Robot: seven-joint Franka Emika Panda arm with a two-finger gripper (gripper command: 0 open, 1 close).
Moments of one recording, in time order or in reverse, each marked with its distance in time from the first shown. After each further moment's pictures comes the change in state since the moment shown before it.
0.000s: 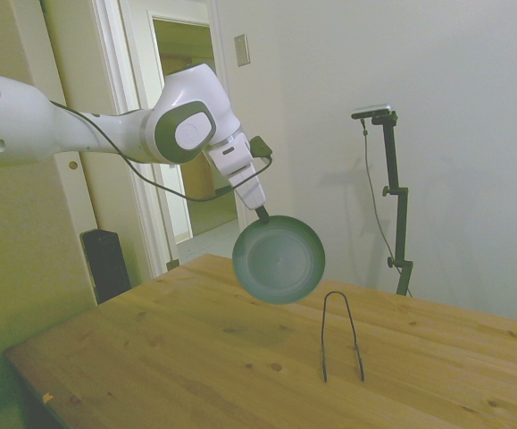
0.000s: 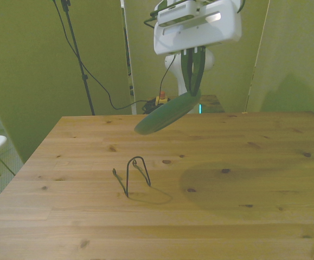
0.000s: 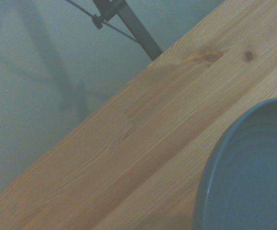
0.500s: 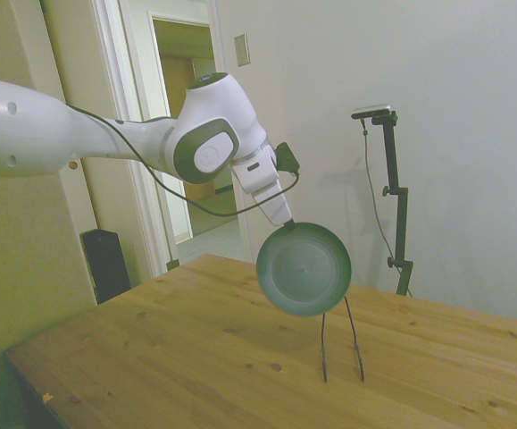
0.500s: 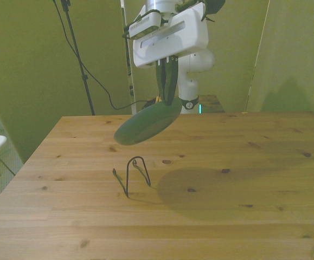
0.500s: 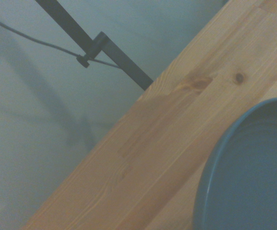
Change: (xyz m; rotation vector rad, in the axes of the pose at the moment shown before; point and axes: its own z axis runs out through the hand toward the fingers) arm 0.053 0.005 0.032 0.095 -0.024 0.114
